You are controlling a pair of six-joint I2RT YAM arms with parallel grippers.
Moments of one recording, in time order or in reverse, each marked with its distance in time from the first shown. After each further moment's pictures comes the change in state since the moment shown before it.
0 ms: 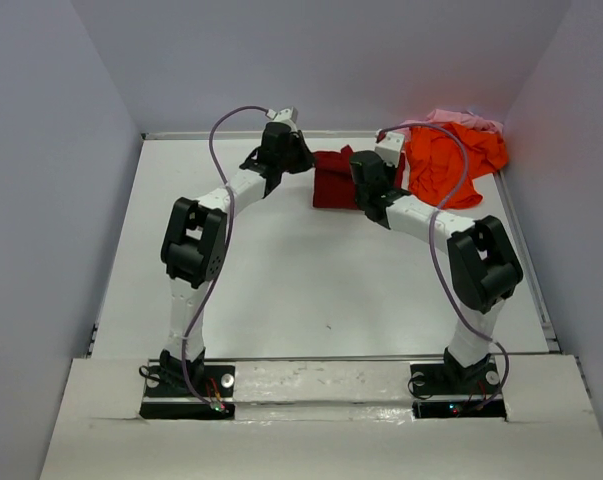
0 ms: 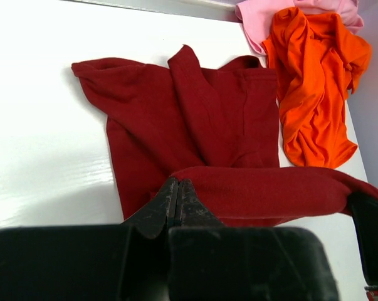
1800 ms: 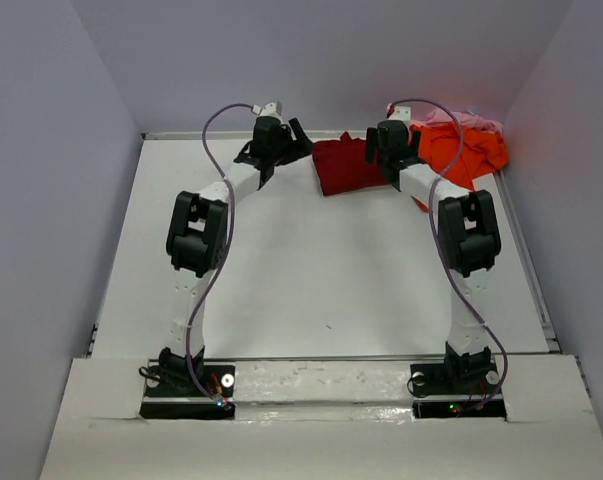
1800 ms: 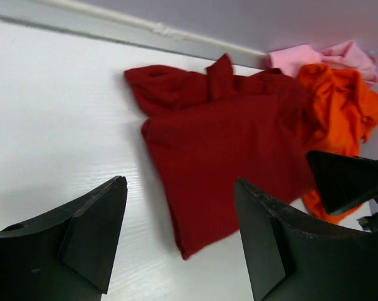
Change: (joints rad) left arm 0.076 0.175 0.139 0.027 -0.021 -0.073; right arm -0.249 0.375 0.416 -0.038 -0.444 -0.203
